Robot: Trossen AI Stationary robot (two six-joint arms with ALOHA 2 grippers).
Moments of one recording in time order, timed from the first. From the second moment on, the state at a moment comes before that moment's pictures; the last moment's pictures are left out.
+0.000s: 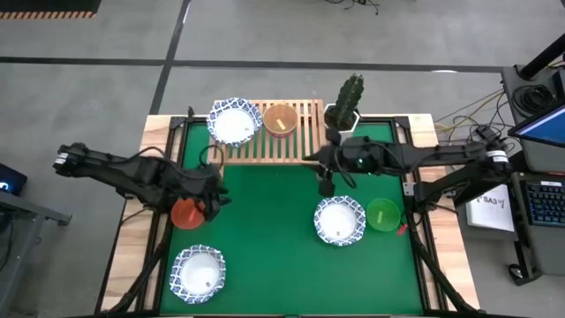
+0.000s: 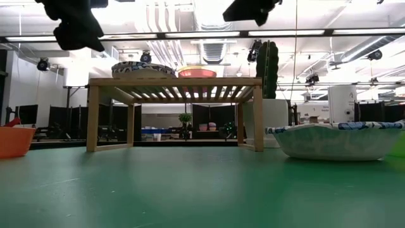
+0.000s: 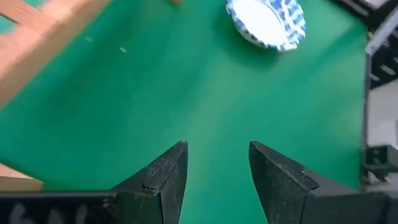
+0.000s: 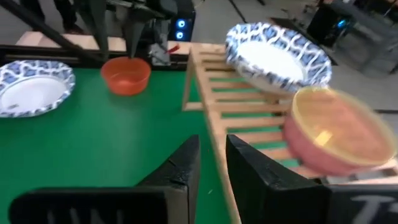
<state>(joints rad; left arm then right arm) -0.21 0.90 0.87 -0.76 -0.19 -0.67 -0.03 1.29 1.13 -0.23 0.16 -0.09</state>
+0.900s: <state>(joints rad) -0.23 1.06 0.84 -0.78 -0.11 -0.64 0.07 1.22 0.82 -0.17 0.16 0.08</state>
